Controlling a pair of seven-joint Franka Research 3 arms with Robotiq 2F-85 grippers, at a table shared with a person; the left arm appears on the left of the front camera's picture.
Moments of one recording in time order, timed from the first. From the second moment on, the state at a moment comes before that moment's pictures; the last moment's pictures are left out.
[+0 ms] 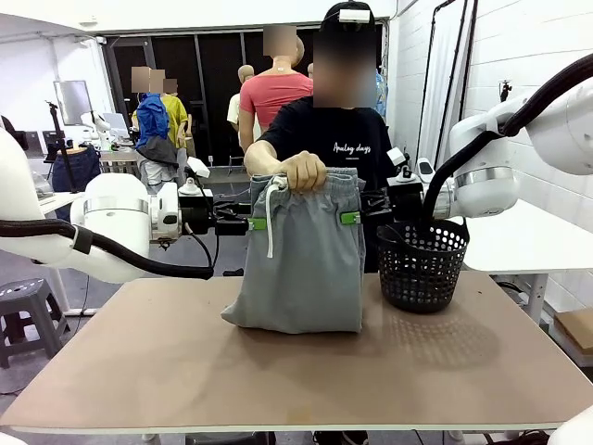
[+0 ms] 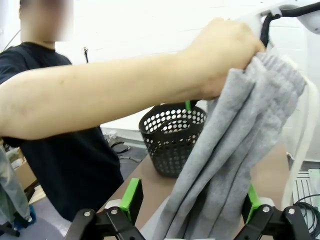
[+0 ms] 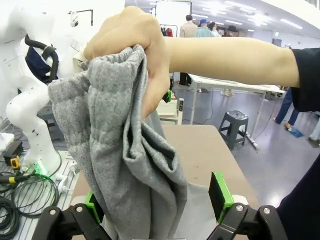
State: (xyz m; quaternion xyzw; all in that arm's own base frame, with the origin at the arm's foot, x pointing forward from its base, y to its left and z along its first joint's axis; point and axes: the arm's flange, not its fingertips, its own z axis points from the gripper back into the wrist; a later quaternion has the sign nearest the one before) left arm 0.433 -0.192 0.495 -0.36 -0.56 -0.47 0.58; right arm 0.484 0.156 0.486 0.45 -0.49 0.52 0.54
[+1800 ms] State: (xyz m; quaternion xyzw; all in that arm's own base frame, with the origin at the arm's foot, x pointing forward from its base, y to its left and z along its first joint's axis) left arm 0.465 -0.242 0.500 -0.43 -0.53 -0.53 0.51; right arm 0.468 0.203 0.480 0.52 -0.45 0.54 0.48
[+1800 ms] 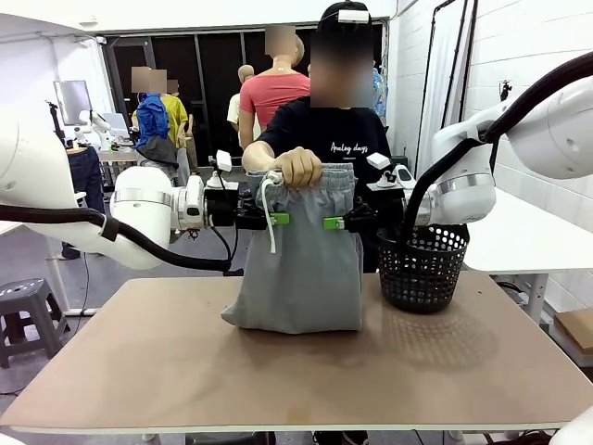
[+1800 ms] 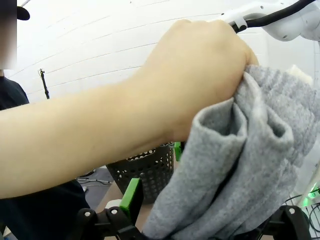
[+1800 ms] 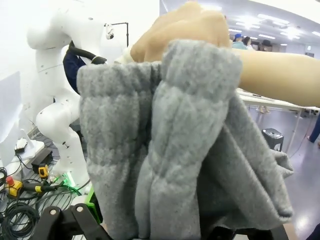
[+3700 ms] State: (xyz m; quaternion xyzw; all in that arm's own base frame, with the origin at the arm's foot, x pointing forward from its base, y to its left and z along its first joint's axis) left arm 0.468 -0.236 0.495 -0.45 -0.52 -0.52 0.51; right arm 0.492 0.211 0.484 0.55 -0.43 0.51 0.51
